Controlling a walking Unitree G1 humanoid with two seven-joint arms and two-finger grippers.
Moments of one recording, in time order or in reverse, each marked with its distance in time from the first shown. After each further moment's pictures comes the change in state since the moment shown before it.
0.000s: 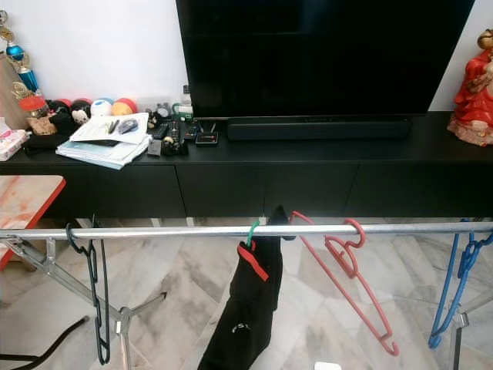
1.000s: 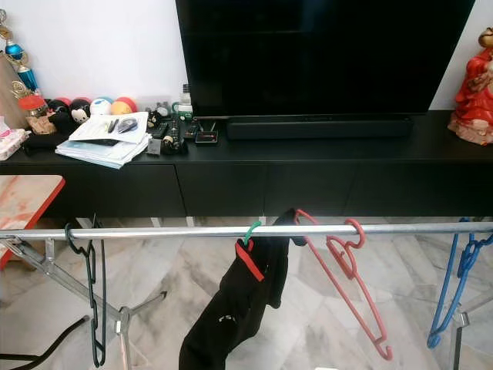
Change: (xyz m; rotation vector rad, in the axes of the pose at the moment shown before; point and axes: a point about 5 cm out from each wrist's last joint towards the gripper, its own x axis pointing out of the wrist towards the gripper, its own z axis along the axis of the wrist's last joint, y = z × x) left arm 0.000 0.000 0.000 -0.007 -0.001 -0.001; right arm -0.001 -0.002 -0.007 -0.022 0.033 0.000
